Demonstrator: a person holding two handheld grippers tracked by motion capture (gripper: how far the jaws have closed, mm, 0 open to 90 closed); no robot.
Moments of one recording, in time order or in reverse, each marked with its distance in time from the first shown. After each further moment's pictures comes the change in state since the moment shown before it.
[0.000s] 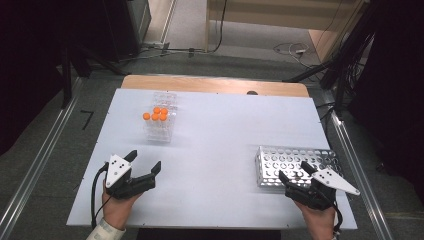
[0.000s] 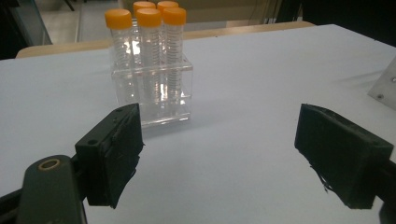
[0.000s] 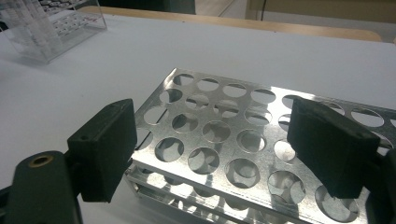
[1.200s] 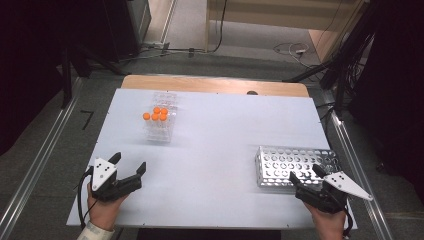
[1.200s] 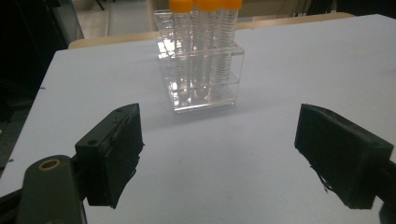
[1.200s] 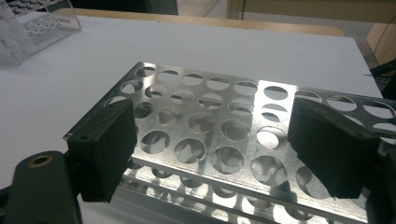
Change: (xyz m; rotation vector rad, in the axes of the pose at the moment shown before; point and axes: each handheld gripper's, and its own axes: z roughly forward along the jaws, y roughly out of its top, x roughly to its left) left arm 0.028 -0.012 -0.015 0.005 0.106 0.006; right arm -0.021 -0.008 -0.013 -0.011 -0.064 0.024
